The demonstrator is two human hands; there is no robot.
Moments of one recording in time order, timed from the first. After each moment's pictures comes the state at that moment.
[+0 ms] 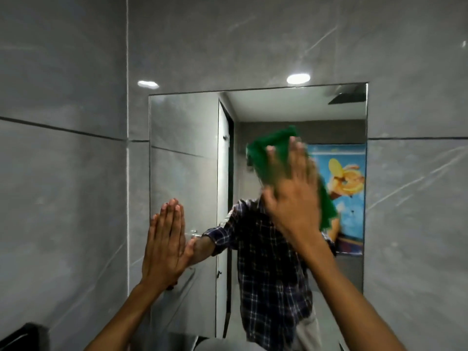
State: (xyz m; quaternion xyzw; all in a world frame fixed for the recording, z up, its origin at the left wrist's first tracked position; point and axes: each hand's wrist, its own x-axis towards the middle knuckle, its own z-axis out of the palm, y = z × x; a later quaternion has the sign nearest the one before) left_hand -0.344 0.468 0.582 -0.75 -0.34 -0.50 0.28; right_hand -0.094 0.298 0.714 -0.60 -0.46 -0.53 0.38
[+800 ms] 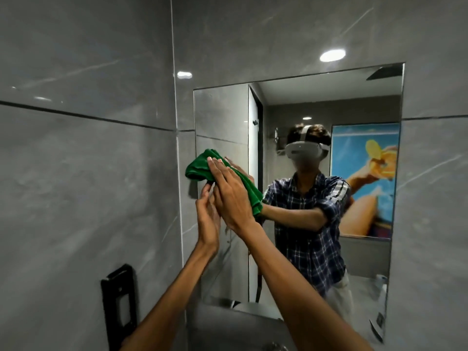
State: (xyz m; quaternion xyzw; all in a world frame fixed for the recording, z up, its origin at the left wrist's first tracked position) left_hand -0.343 0.359 0.640 -0.46 -0.08 -0.69 -0.56; right_hand -0.271 0.349 0.678 -0.45 -0.71 -0.25 0.49
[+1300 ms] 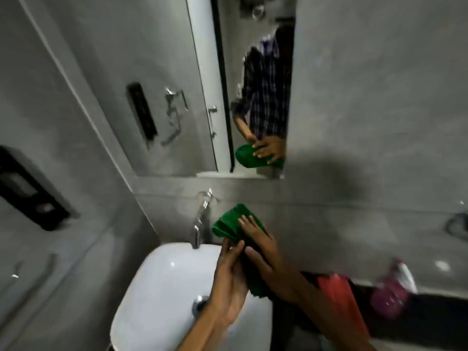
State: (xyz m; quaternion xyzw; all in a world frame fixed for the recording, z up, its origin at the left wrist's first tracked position) left_hand -0.224 0.058 0.344 -0.27 -0.29 -0.43 -0.81; right_hand -0.097 0.026 0.342 -0.58 -0.65 0.24 0.42
